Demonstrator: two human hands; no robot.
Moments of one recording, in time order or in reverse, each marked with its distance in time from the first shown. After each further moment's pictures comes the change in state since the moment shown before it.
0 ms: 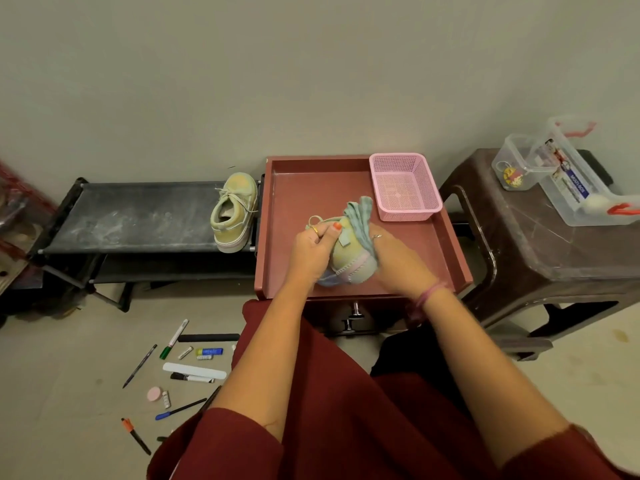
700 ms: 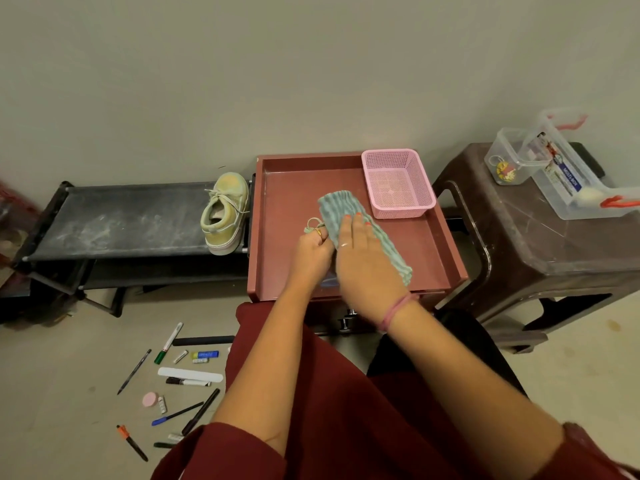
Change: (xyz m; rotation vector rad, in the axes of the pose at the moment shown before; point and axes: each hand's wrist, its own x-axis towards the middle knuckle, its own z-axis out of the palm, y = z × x) left_hand -0.006 0.006 0.011 0.046 -0.092 -0.023; right_hand 0.004 -0.035 0.034 -0.316 0.043 0.156
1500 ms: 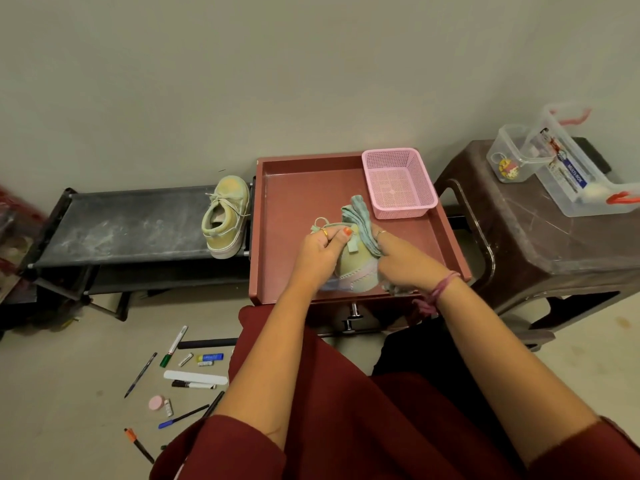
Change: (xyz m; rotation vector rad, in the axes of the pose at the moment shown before) left_hand 0.005 0.005 0.005 0.030 -0.066 0.040; right_hand 0.022 0.068 -0.013 0.617 -0.215 -0.022
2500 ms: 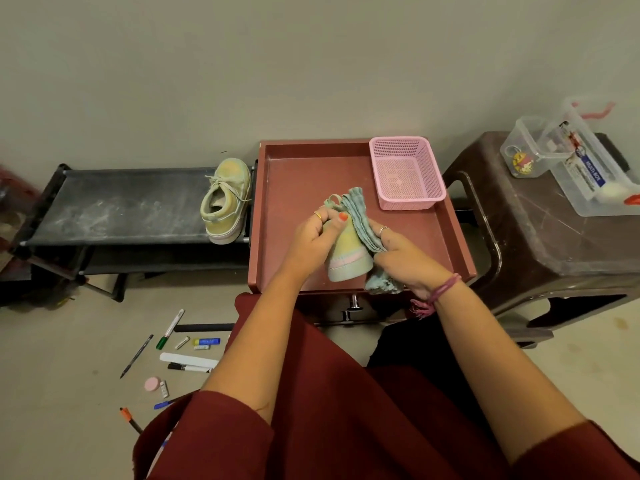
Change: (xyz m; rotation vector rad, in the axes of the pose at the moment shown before) left_hand 0.007 -0.010 -0.020 0.088 -0.065 0.059; right_hand 0.011 0.015 0.019 0.515 -0.076 0.055
